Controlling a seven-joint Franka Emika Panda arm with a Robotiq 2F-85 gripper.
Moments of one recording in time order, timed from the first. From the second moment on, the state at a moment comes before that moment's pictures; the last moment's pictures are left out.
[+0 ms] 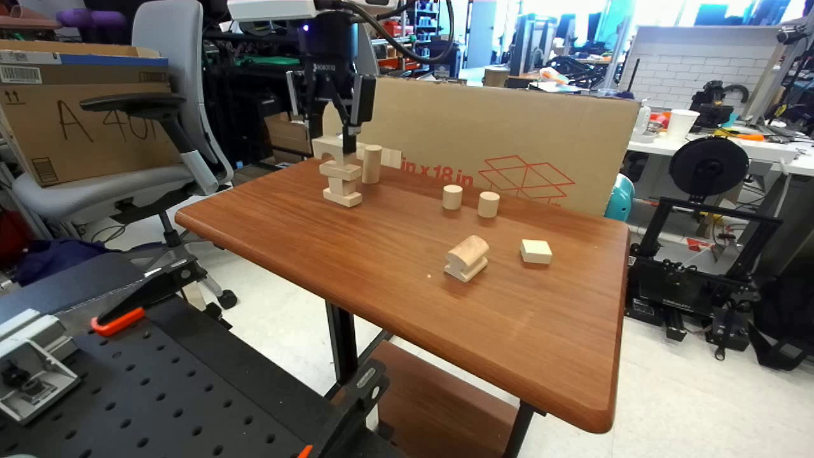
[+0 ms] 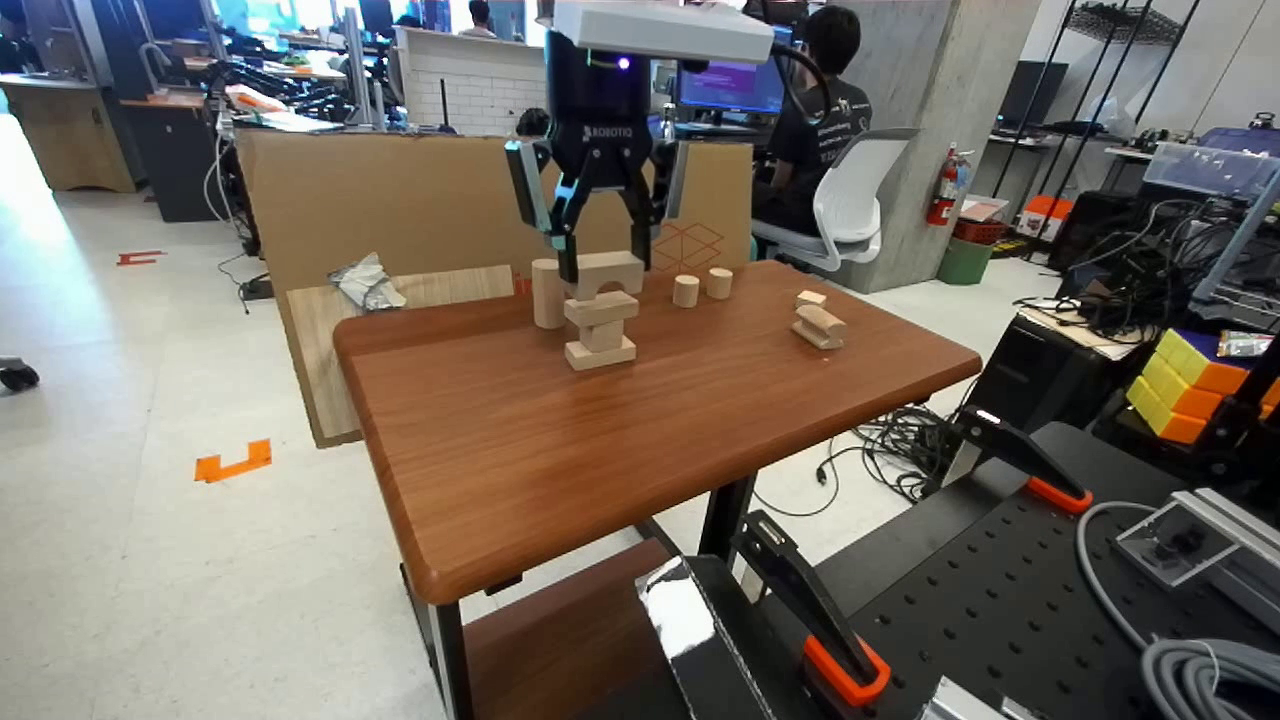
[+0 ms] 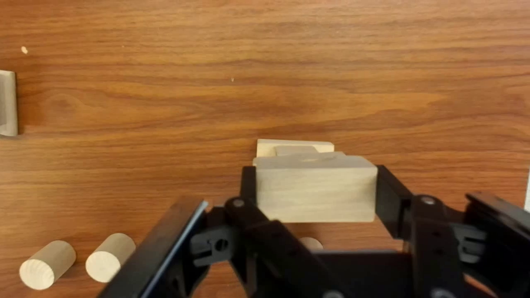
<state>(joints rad) 0.17 0.49 0.06 -1.90 -0.08 2.27 0.27</state>
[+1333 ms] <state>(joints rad) 0.18 0.51 0.05 -1.88 -0.09 2.27 0.29</state>
